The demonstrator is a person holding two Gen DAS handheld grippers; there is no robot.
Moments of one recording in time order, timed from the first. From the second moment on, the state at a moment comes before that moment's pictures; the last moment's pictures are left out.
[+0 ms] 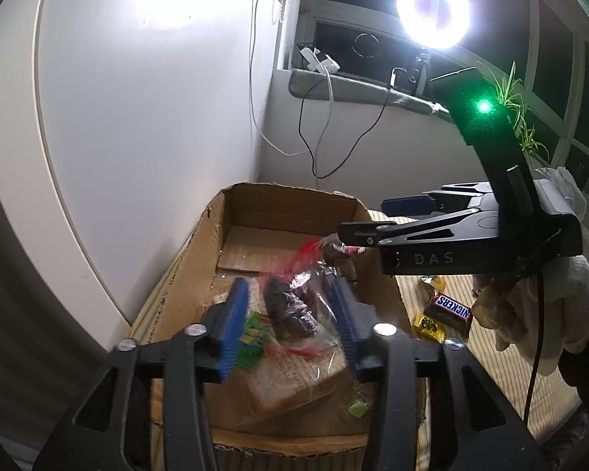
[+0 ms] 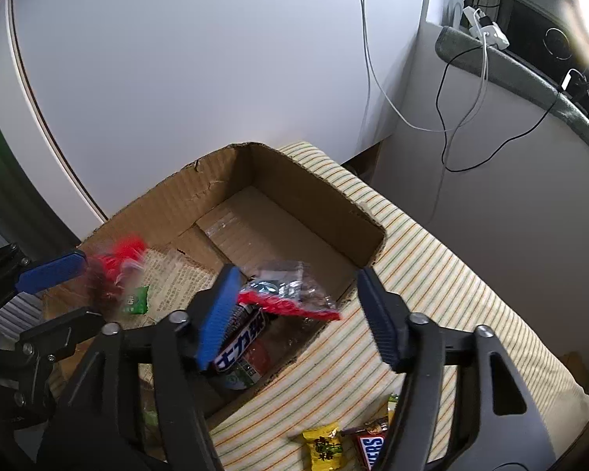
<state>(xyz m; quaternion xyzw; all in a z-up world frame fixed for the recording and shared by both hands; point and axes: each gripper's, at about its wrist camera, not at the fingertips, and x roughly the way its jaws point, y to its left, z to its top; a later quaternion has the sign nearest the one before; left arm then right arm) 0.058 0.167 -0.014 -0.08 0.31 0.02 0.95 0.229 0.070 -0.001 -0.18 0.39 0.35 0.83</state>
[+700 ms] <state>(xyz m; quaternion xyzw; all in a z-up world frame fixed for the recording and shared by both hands) 0.046 0.135 0.001 -0.05 0.30 0.02 0.95 0.221 0.024 0.020 -0.17 0.38 0.33 0.85</state>
